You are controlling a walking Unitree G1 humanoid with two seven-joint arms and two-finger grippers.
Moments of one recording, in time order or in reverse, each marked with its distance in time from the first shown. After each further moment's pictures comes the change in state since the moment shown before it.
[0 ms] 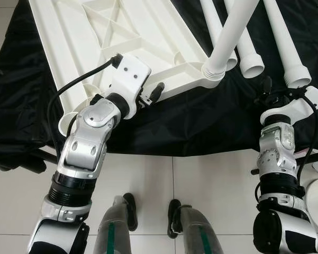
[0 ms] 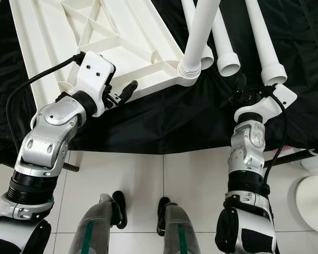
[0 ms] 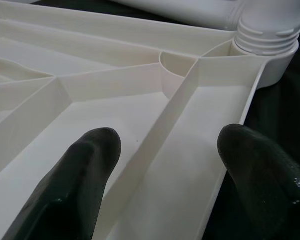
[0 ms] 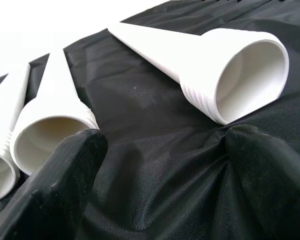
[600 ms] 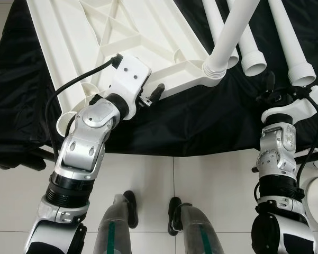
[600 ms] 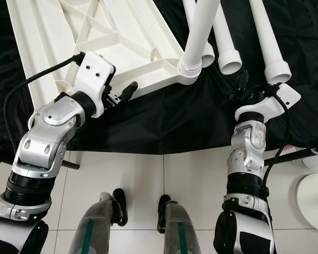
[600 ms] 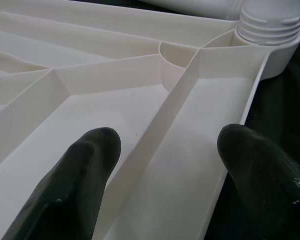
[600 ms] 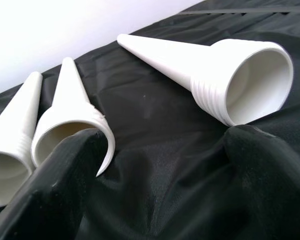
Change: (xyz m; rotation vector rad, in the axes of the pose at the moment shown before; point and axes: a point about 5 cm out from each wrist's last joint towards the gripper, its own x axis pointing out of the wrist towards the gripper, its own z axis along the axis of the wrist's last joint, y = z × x) left arm -0.003 0.000 0.002 0.015 -0.001 -0.010; right arm -0.014 0.003 0.010 -0.005 -0.081 0.019
